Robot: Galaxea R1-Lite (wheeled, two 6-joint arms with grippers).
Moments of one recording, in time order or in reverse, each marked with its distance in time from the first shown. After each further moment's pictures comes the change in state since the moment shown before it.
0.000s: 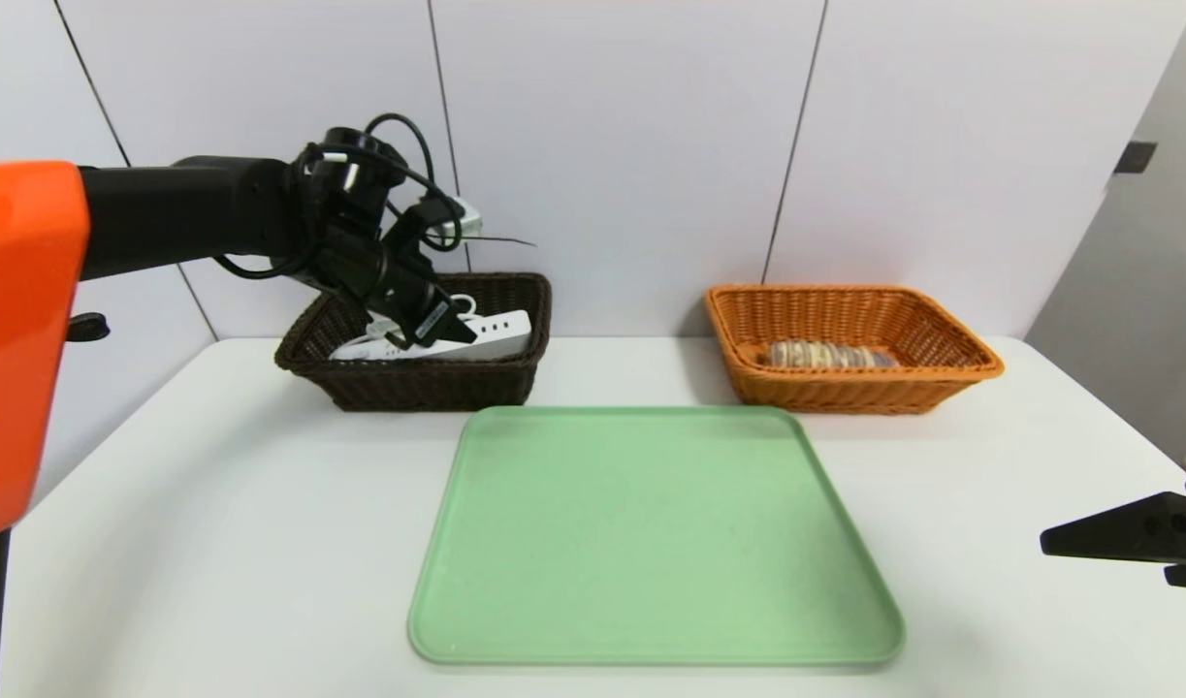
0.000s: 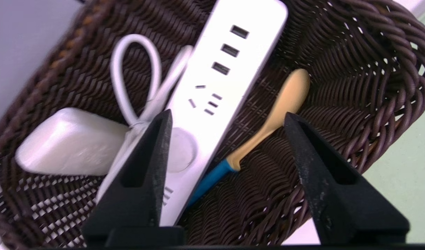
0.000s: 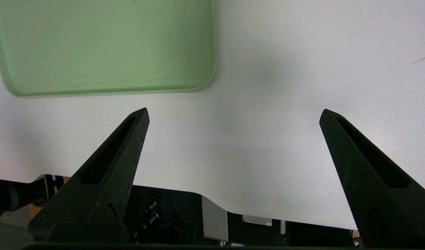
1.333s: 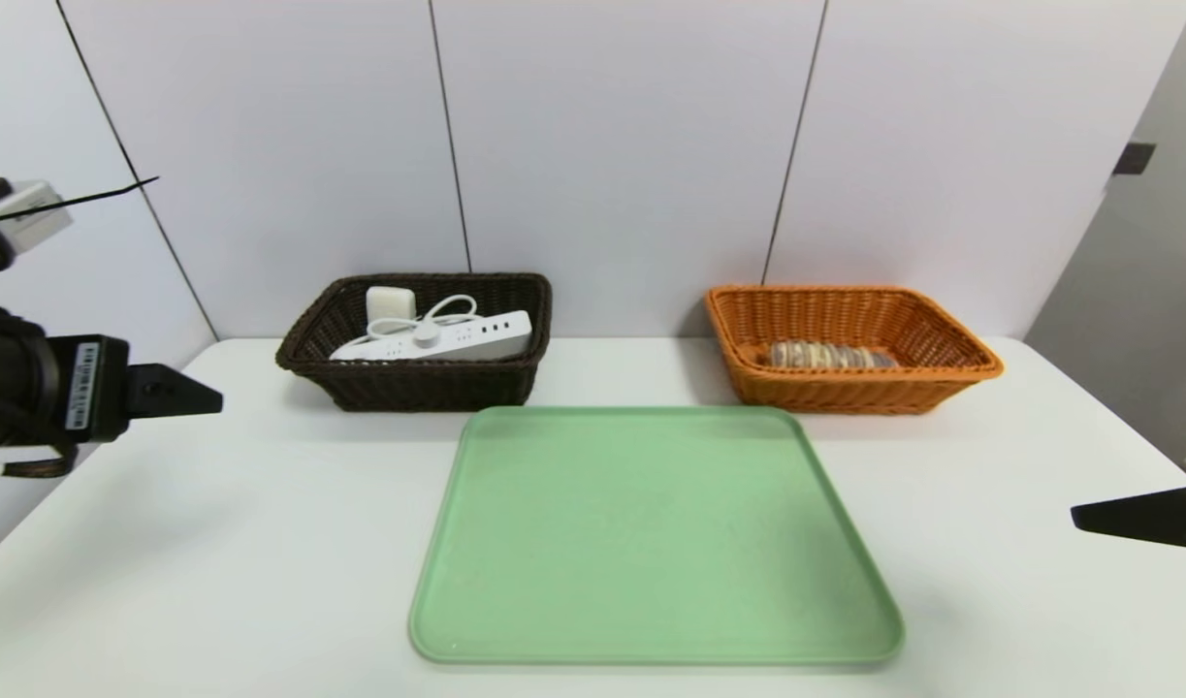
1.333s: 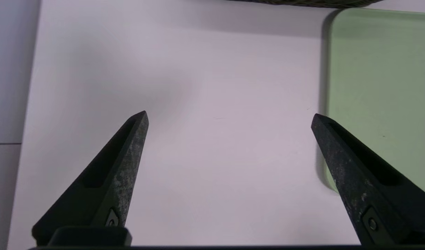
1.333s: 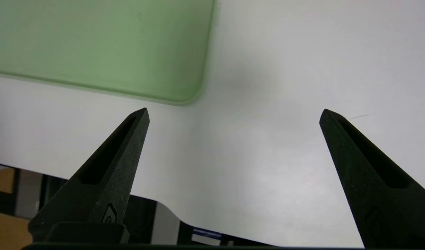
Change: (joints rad) left arm 0.072 -0.866 0.736 0.133 0.353 -0.752; right arm 0.016 -0.031 -0.076 -0.001 -0.073 -0.250
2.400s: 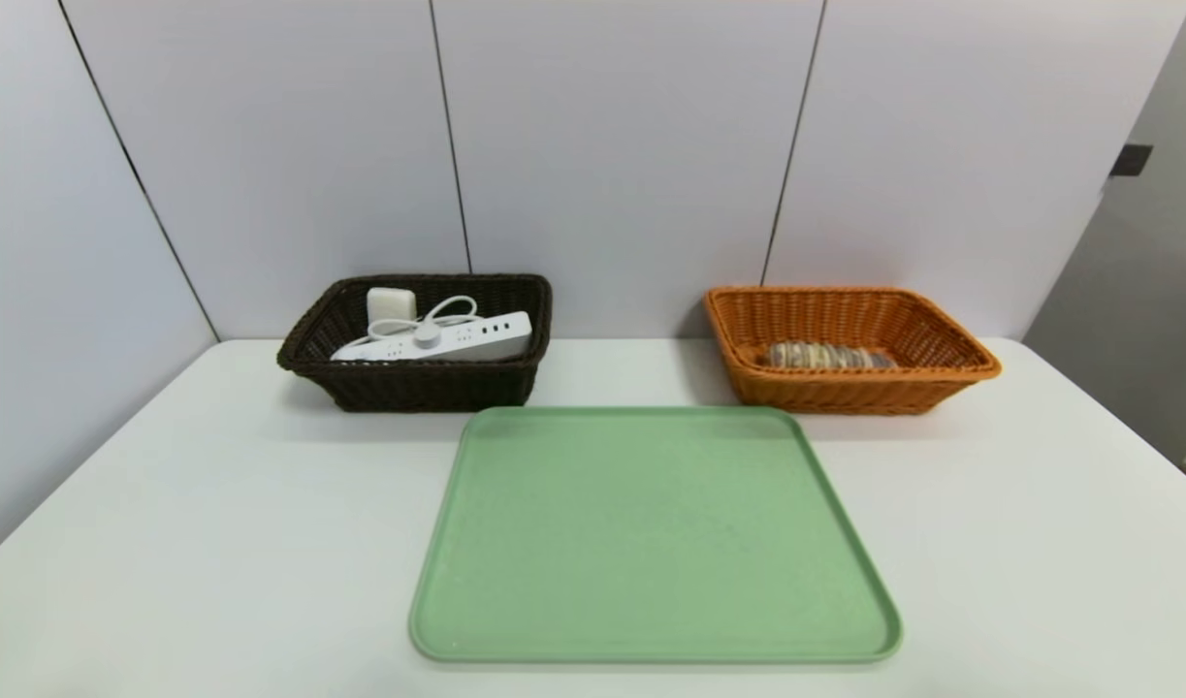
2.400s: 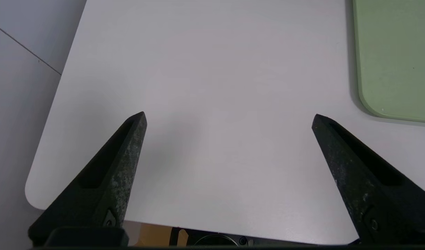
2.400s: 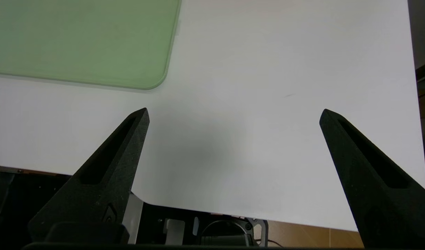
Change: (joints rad) left arm 0.012 -0.637 0.402 0.064 0.043 0.013; right arm -0.089 -0.452 0.119 0.055 -0.083 -0.114
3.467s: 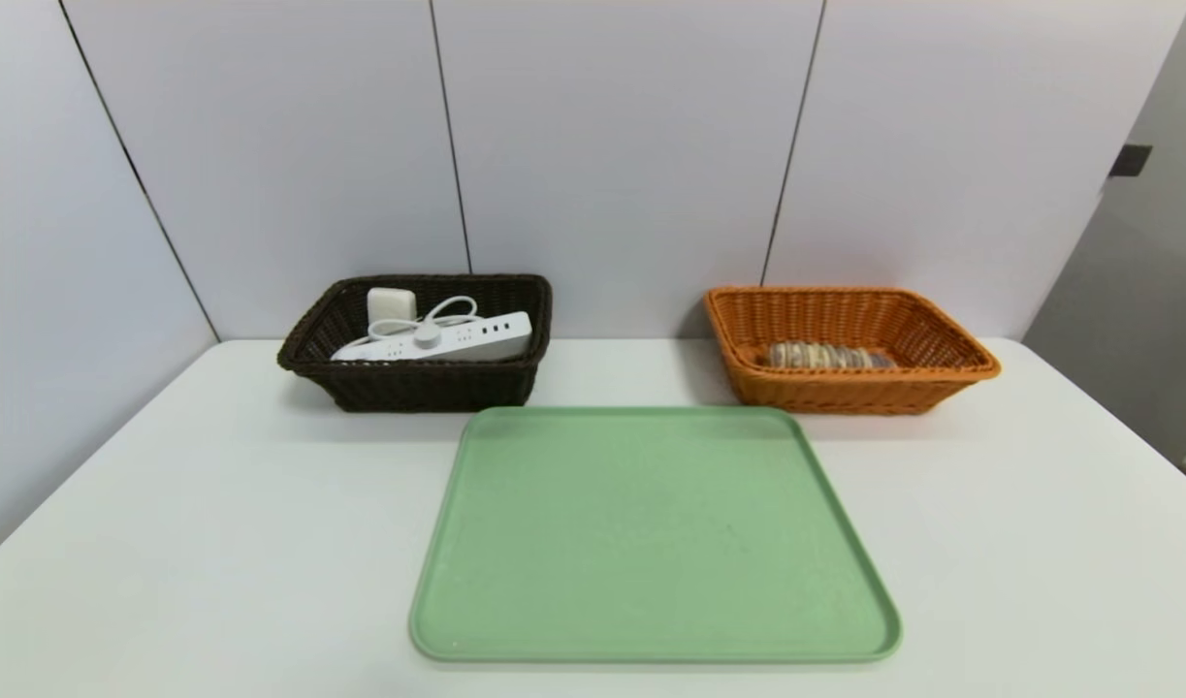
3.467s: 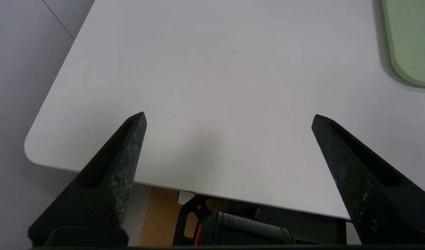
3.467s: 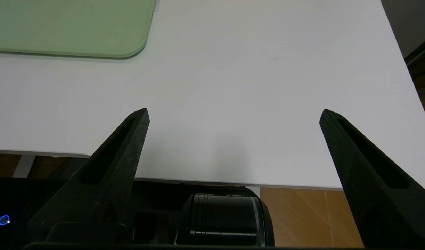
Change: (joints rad) left arm 0.093 -0.343 0.198 0.039 -0.014 0.044; right arm -0.122 -0.468 0.303 -0.007 0.029 -0.058
